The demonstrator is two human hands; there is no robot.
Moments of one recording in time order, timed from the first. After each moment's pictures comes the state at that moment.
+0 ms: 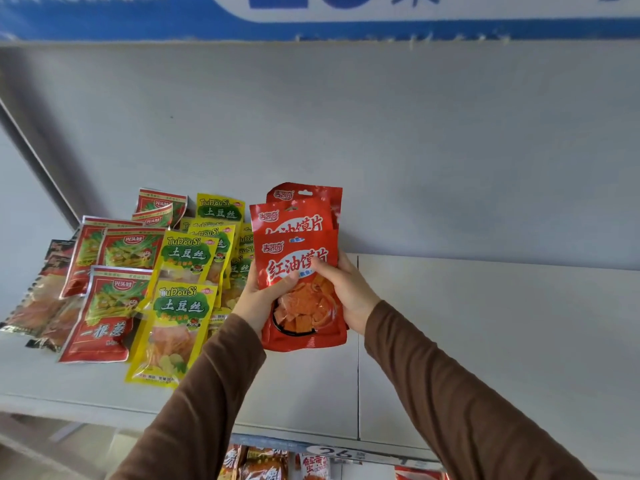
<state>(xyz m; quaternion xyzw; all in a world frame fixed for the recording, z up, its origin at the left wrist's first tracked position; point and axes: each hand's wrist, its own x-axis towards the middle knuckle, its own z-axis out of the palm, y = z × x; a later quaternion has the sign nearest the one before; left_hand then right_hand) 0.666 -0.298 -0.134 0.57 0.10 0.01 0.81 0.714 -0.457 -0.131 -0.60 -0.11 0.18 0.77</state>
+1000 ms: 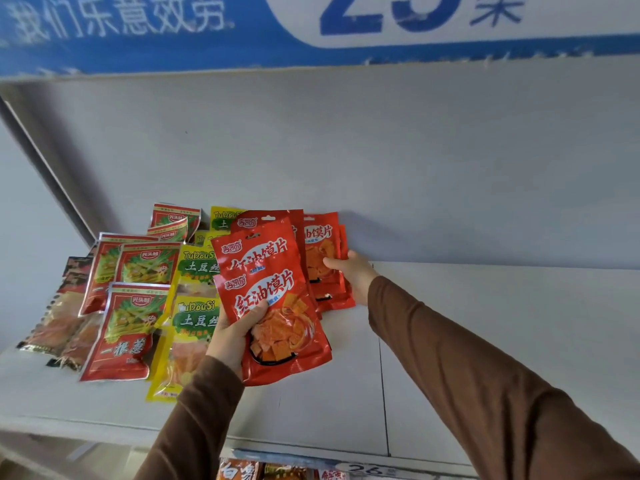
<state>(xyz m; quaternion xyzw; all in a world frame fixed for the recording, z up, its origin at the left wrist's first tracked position) 0.640 -0.236 -0.160 0.53 0.18 0.07 0.83 0.804 -0.433 -0.151 -0.65 0.01 0.17 0.74</state>
